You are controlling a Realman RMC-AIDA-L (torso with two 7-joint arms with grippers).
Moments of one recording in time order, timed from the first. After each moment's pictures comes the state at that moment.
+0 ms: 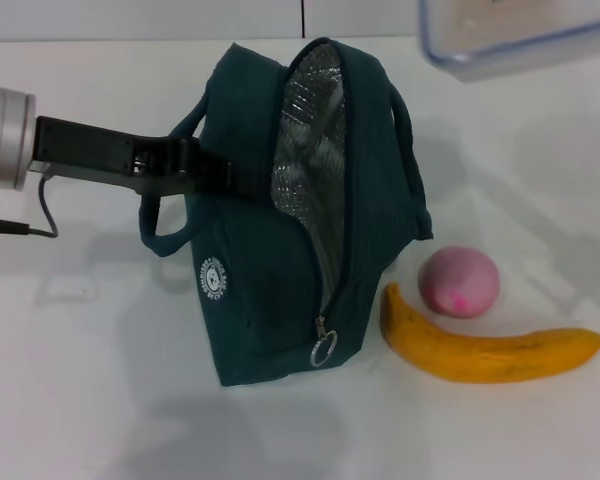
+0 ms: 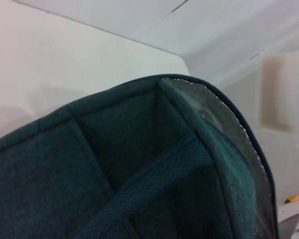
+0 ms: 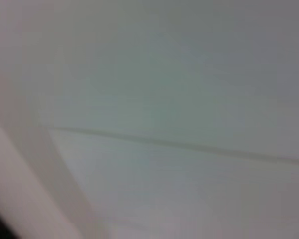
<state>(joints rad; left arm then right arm) -0.57 -2.06 0.84 1.11 2.05 1.80 -2.59 0.60 2.03 -0.71 -0.08 -1.02 -1.89 2.02</state>
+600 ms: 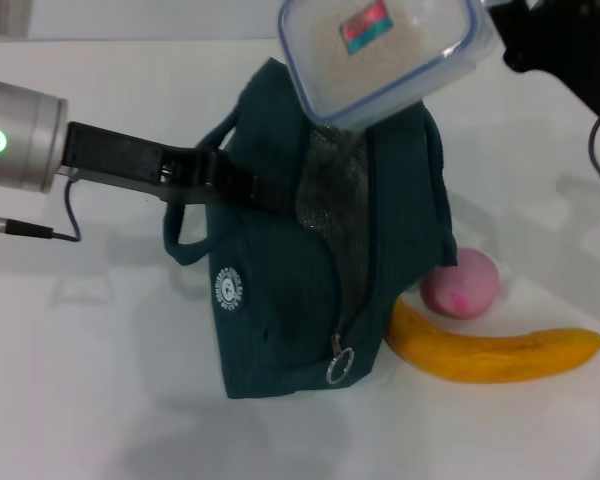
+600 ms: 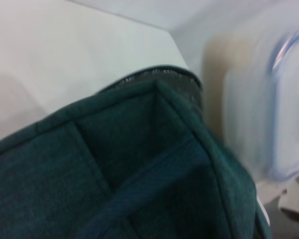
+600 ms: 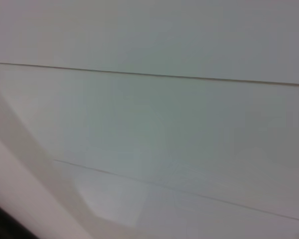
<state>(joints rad) -0.59 -2.07 0.89 1.09 2.05 1.79 -2.58 0.74 2.03 -0.87 0.00 -1.04 -1.76 1.98</state>
